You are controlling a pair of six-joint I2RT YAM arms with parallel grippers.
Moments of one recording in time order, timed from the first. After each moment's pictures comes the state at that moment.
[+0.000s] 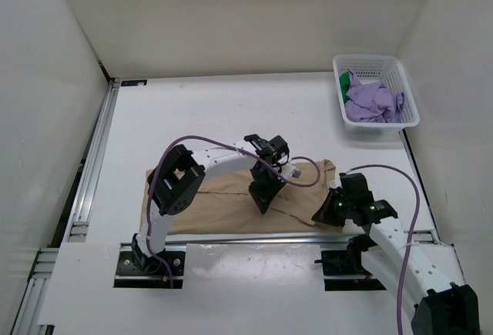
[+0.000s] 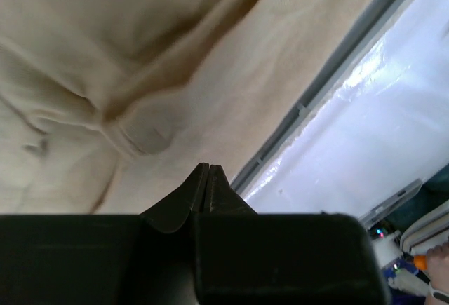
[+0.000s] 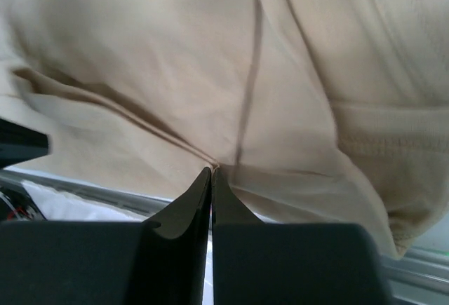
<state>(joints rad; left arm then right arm) -0.94 2.06 1.55 -0.96 0.46 -0.01 0.32 0.70 0.33 -0.65 -0.27 0.70</state>
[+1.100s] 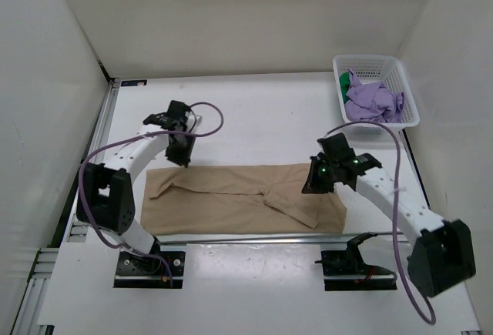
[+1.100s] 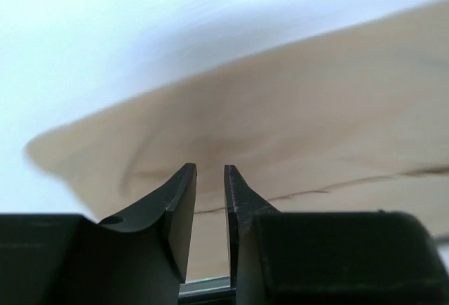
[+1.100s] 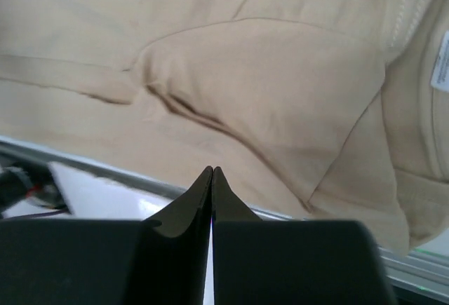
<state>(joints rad) -0.35 1.61 1.23 -0.85 0.02 -0.01 0.41 1.07 0.76 -0.74 -0.25 0.58</state>
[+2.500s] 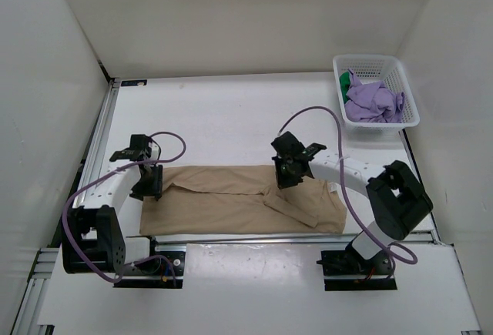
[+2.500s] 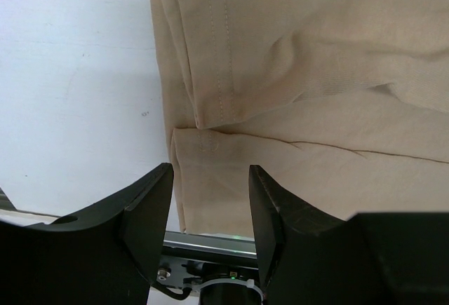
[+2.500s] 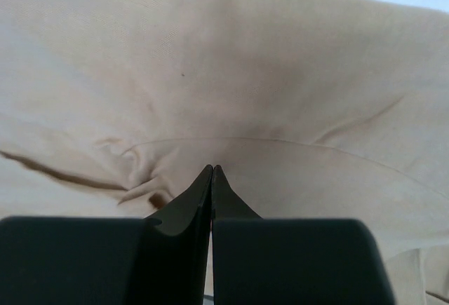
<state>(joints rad) 0.01 1.27 0.76 -0.84 -0.13 0.00 0.73 1.57 0.95 -0.53 0.02 0.50</state>
